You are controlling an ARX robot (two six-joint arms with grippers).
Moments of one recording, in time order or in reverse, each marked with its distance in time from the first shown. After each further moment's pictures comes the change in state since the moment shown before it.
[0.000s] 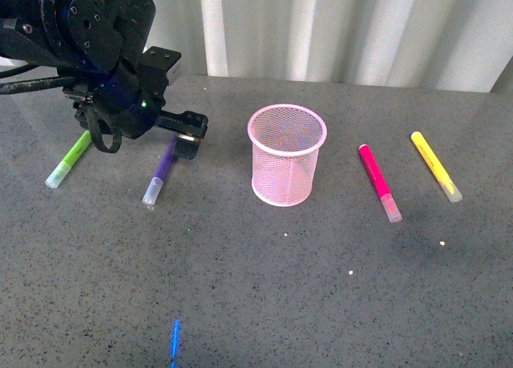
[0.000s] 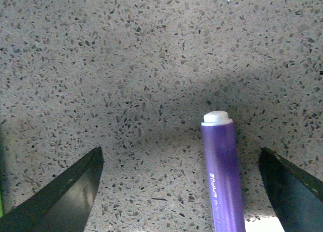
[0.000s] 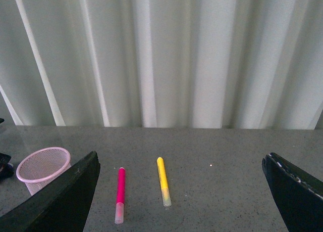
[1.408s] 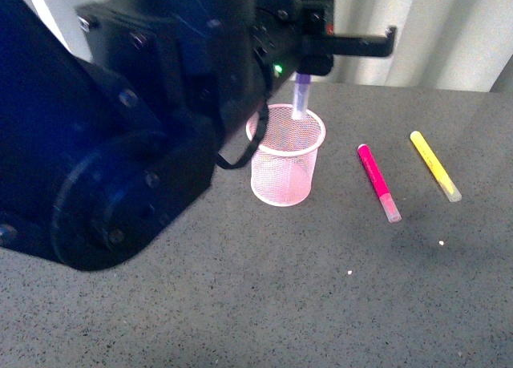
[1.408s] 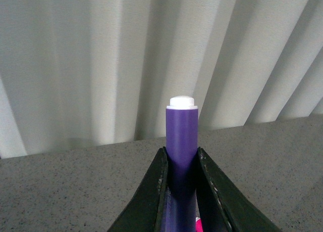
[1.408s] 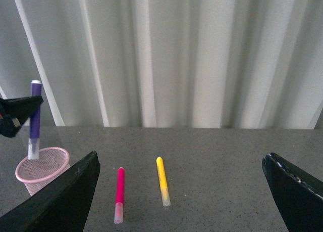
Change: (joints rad) left arm -0.378 -0.241 -0.547 1.344 -0.071 -0.254; right arm 0.000 0.000 0.000 0.000 0.000 0.000
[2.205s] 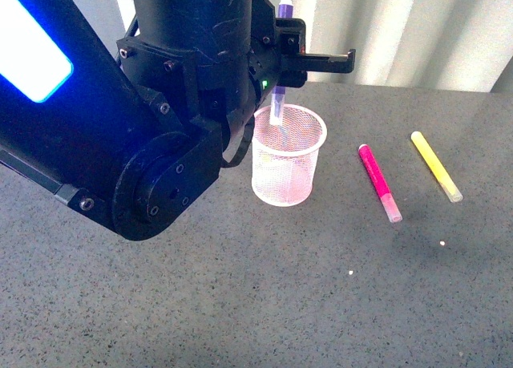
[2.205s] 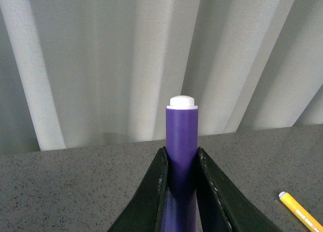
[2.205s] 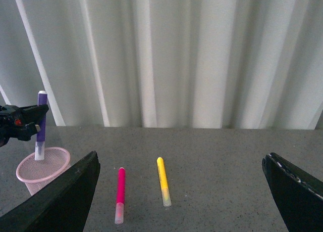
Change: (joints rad) left arm 0.050 0.120 0.114 -0.040 -0.037 0.003; right arm 0.000 0.000 0.000 0.000 0.000 0.000
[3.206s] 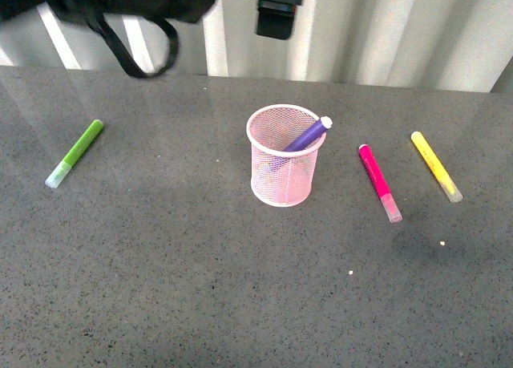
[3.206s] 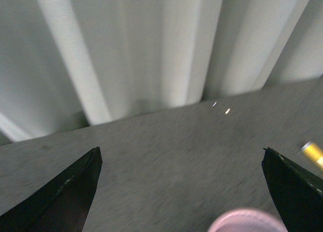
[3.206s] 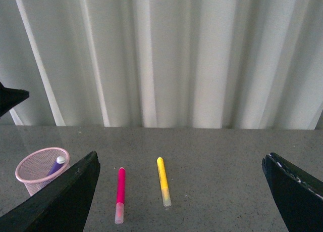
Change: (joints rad) left arm 0.140 -0.364 0.032 -0.732 0.107 0.186; right arm 0.000 0.000 0.000 0.000 0.000 0.000
